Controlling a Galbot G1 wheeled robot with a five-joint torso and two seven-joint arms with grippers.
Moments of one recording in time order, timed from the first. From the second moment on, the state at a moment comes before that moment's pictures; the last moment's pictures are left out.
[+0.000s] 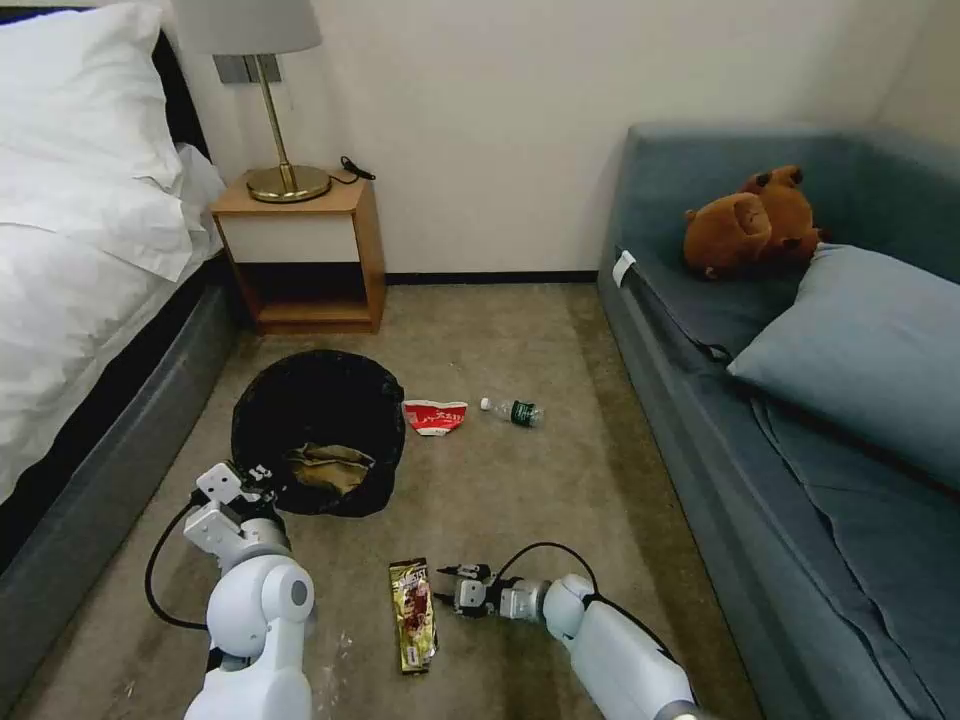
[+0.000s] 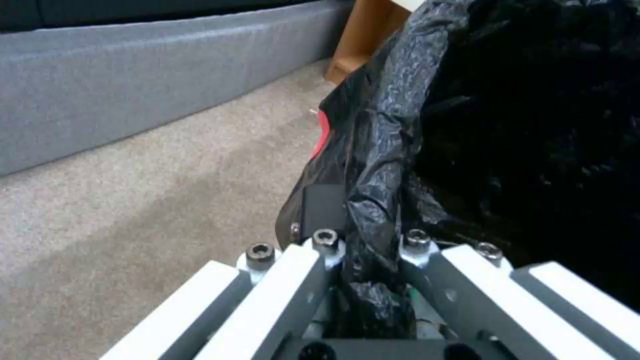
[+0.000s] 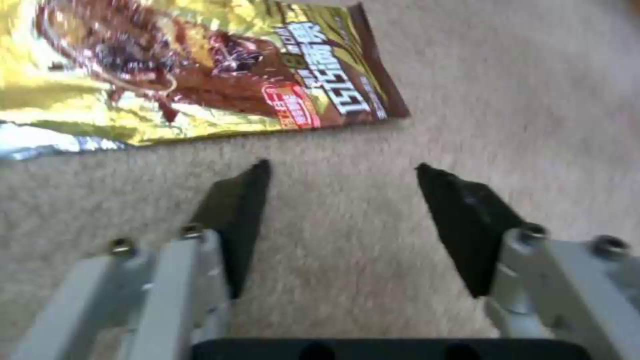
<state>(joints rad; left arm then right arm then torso) 1.29 -1.61 -0.66 -1.97 -0.43 0.29 -0.49 -0.78 1.50 0.03 0.64 -0.57 0.54 -0.47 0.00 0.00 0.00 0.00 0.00</state>
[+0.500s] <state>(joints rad) 1.29 -1.61 -0.66 -1.97 -0.43 0.29 -0.49 -0.80 1.49 -0.04 0.69 -0.14 0.42 -0.60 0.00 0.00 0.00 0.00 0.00</state>
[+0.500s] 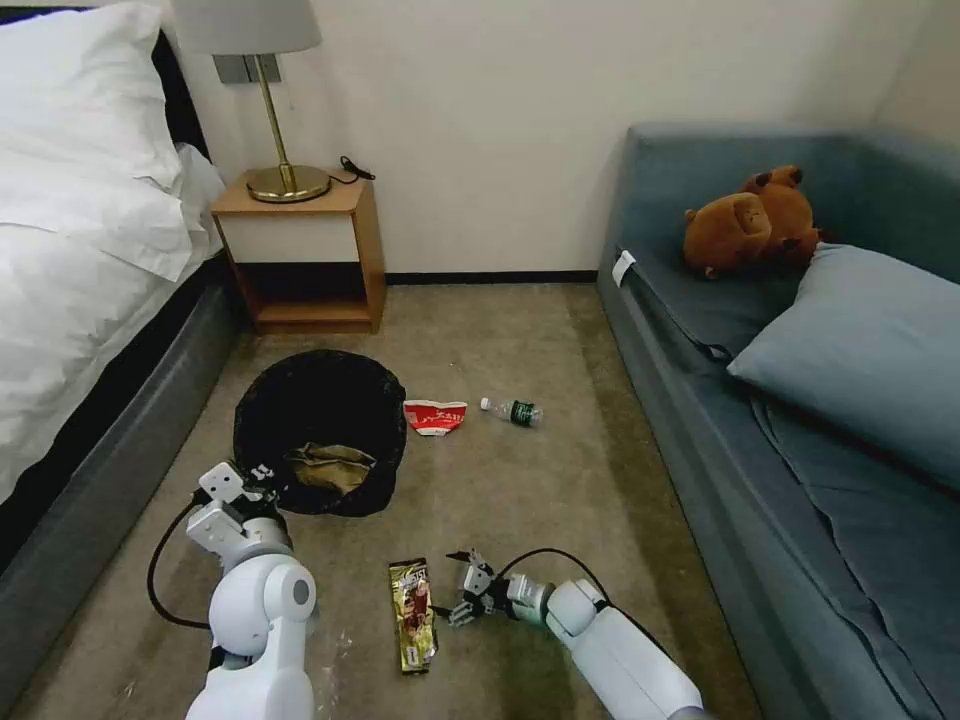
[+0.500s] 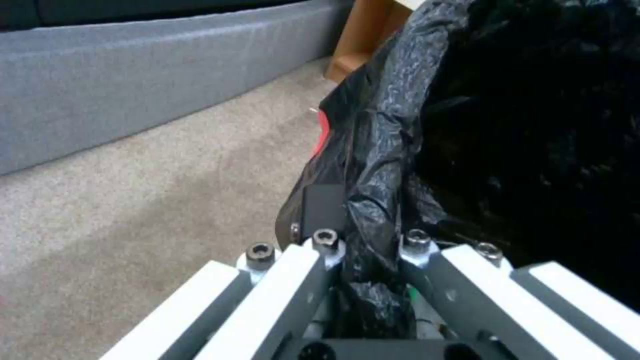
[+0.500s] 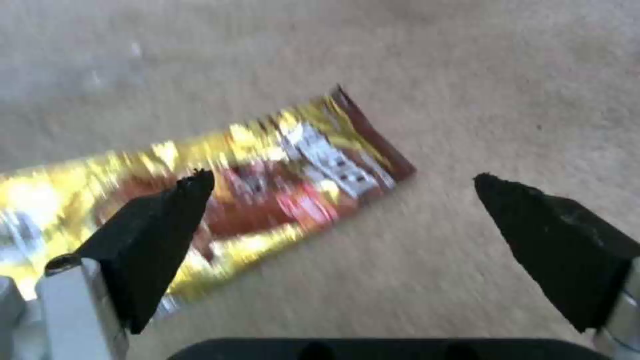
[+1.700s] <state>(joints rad) 1.29 -1.61 -0.66 -1.96 -0.42 0.29 -0.50 -0.83 1.45 -0.21 0.73 0.32 0.07 -0.64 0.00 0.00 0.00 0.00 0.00</state>
